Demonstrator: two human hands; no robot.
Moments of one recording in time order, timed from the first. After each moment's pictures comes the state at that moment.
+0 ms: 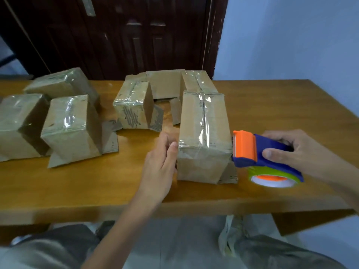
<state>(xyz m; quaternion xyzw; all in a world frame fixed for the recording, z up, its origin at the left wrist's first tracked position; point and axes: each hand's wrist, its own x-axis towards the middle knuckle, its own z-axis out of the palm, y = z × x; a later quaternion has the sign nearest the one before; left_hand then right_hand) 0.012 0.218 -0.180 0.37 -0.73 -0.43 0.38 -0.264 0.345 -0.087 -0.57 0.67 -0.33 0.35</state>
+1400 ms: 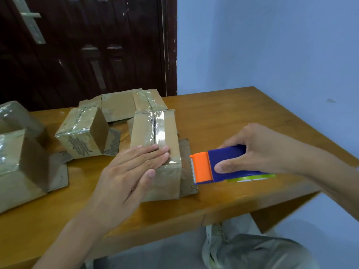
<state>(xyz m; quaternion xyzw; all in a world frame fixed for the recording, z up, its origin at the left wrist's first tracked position) -0.009 0.209 -0.142 0.11 -0.93 -0.11 0.34 -0.283 0.365 -0.044 -0.61 0.75 -0.13 0.24</state>
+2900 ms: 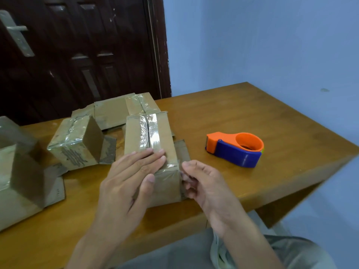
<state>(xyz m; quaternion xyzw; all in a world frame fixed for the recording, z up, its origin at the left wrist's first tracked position) -0.018 0.220 -0.152 0.15 -0.89 -0.14 0.40 -0.176 0.340 -0.155 -0.23 0.53 -0.67 0.46</state>
